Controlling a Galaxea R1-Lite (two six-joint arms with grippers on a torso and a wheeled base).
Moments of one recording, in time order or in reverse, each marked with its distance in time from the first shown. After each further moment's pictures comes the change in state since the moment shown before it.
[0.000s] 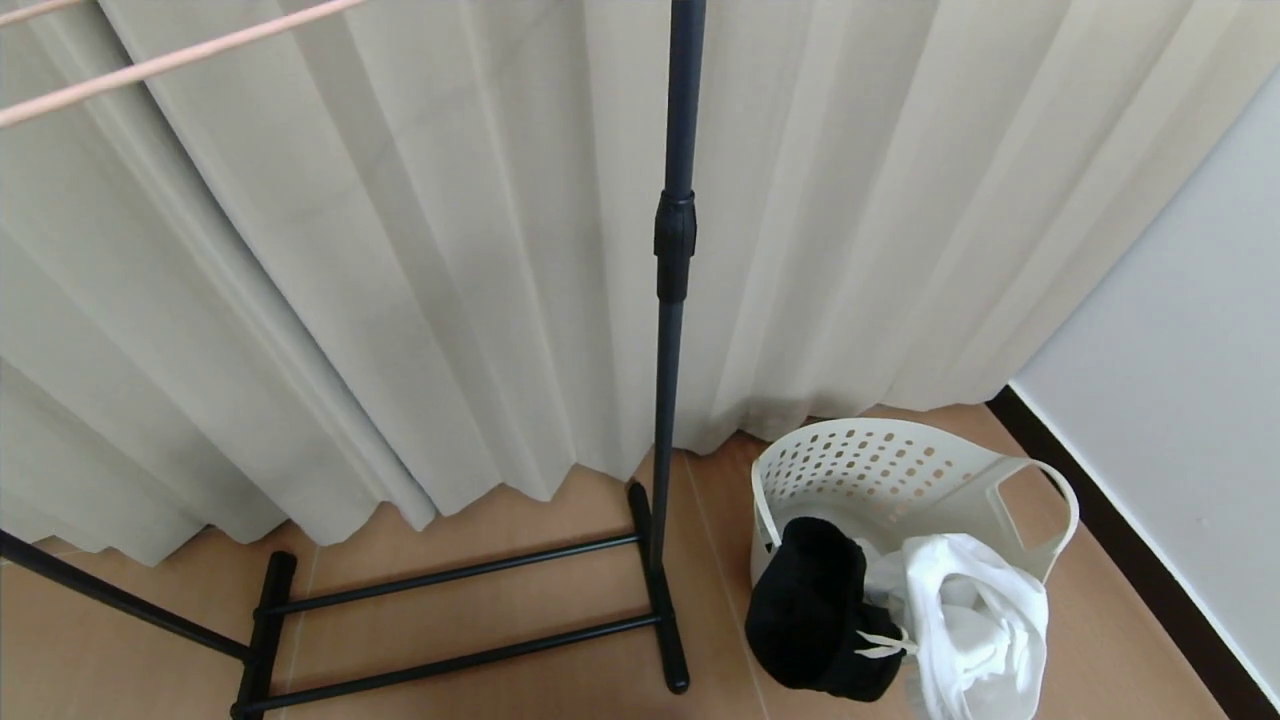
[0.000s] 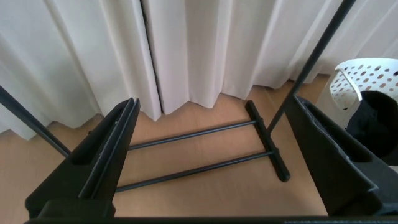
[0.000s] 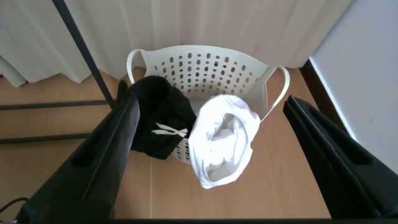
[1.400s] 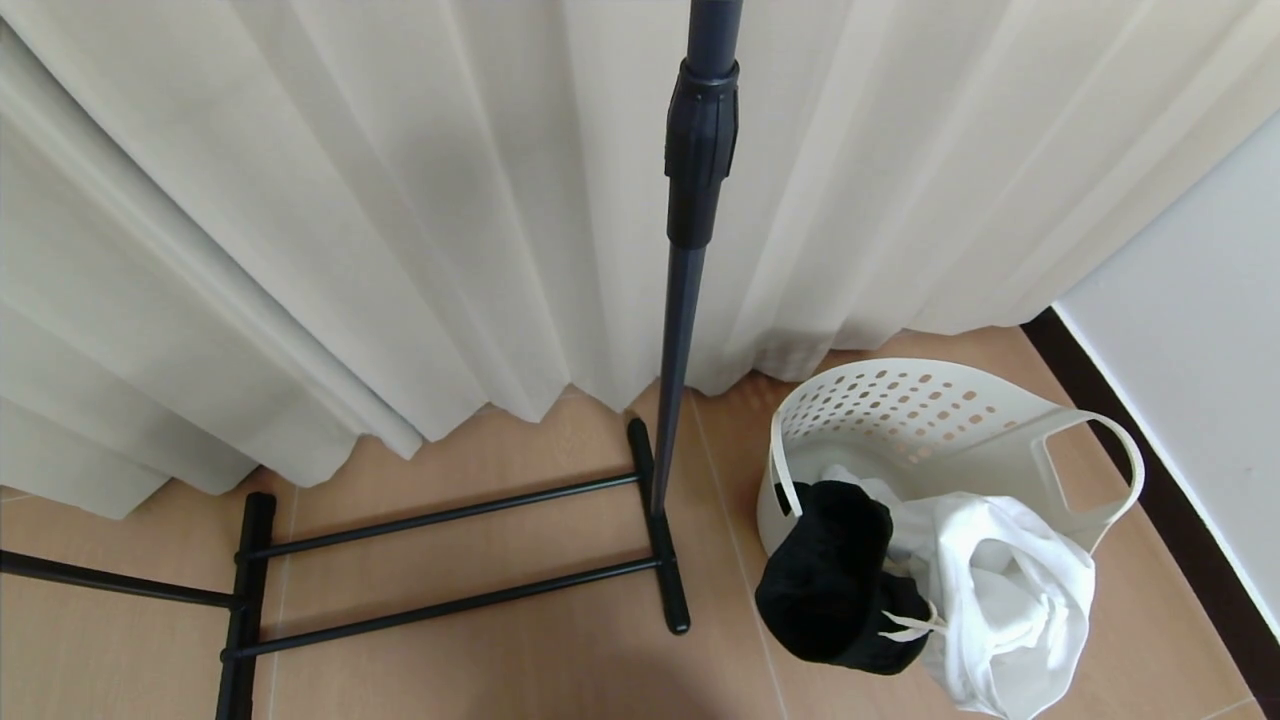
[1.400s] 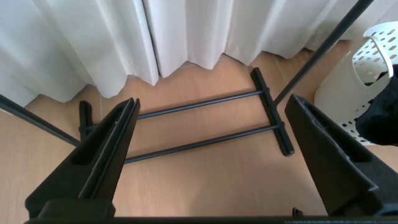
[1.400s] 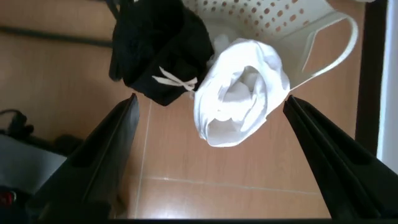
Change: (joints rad) left arm 0.000 0.000 0.000 -0.002 0.001 0.000; right arm 0.071 0.445 -0.094 -0.071 0.015 -0.167
